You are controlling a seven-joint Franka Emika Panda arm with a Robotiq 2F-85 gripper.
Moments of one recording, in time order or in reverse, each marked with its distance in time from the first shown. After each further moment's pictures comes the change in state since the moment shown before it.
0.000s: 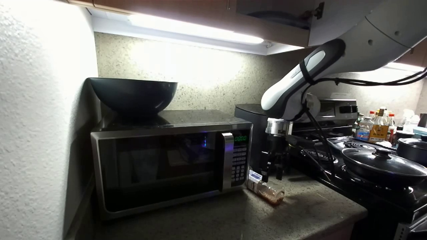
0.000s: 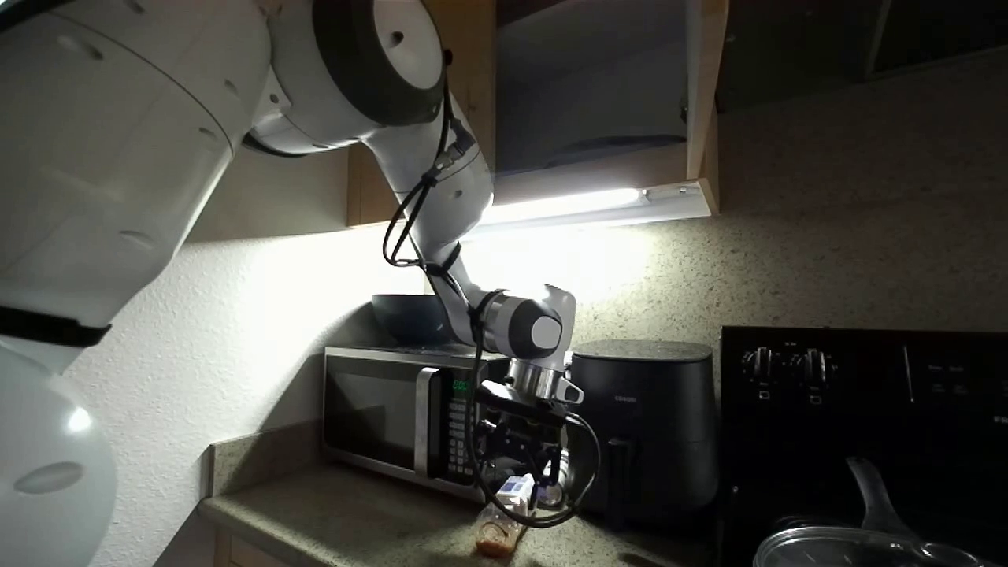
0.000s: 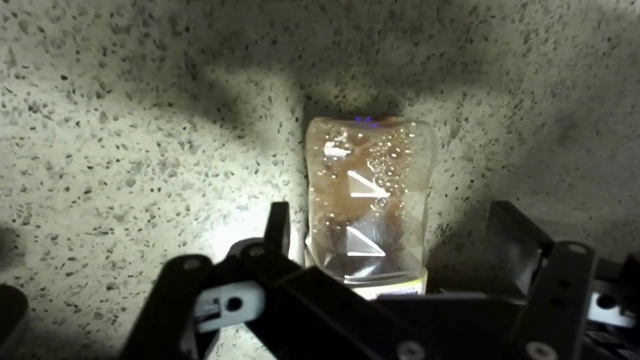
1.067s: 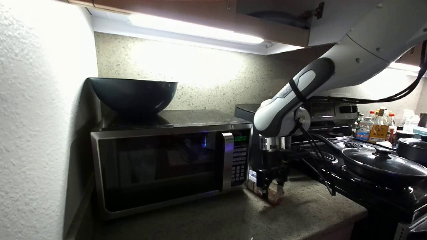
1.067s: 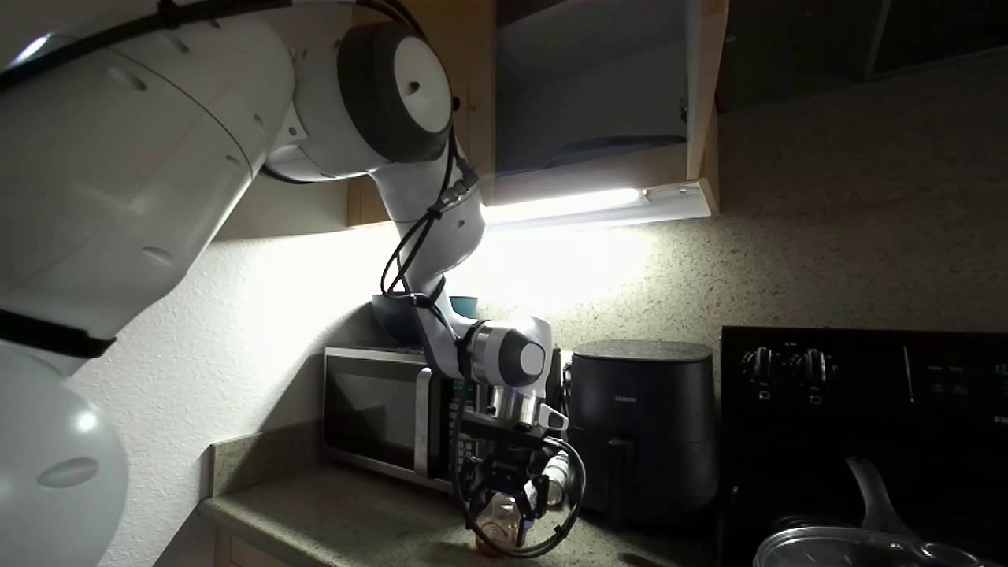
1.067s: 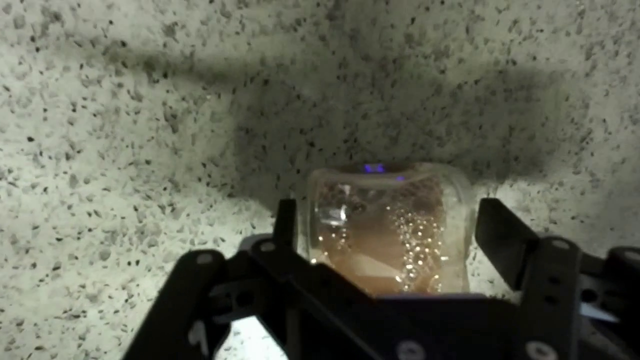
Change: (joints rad) arm 0.035 0.091 0.018 0.009 -0.147 0.015 0.206
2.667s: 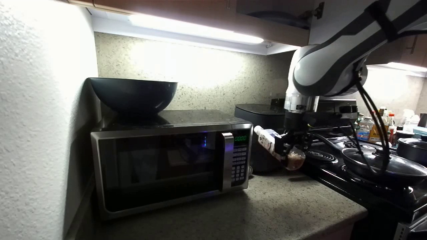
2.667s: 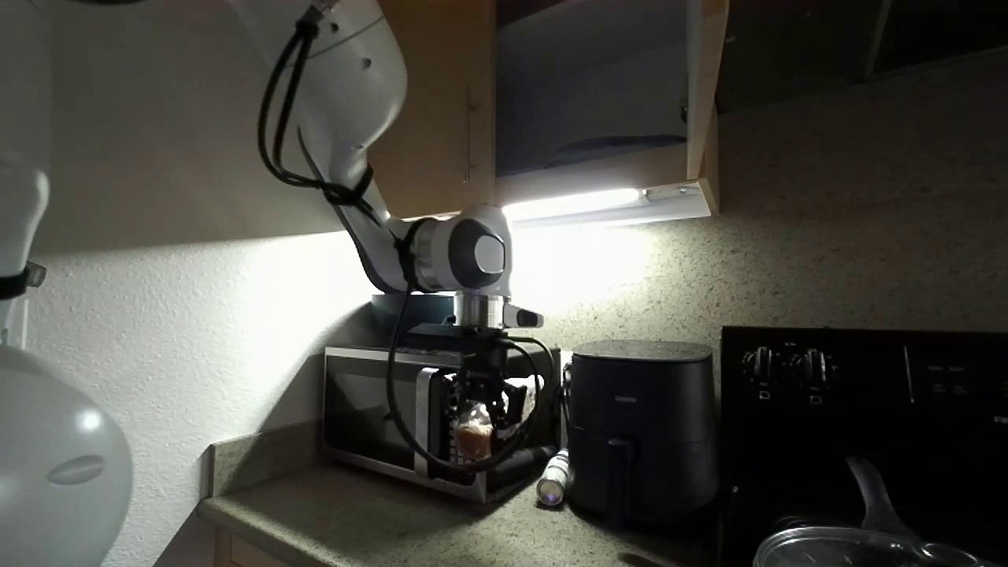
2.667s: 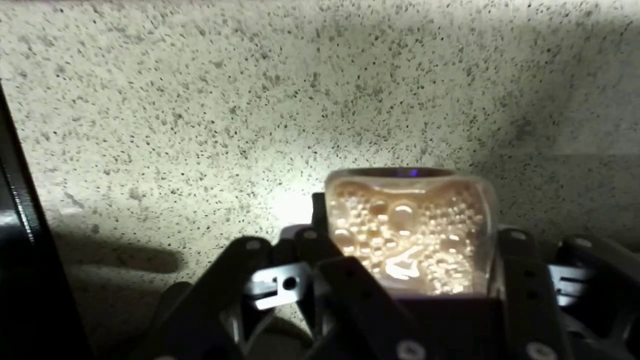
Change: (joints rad) arm 0.019 -0.558 0.002 -0.381 -0.076 0.092 0.270
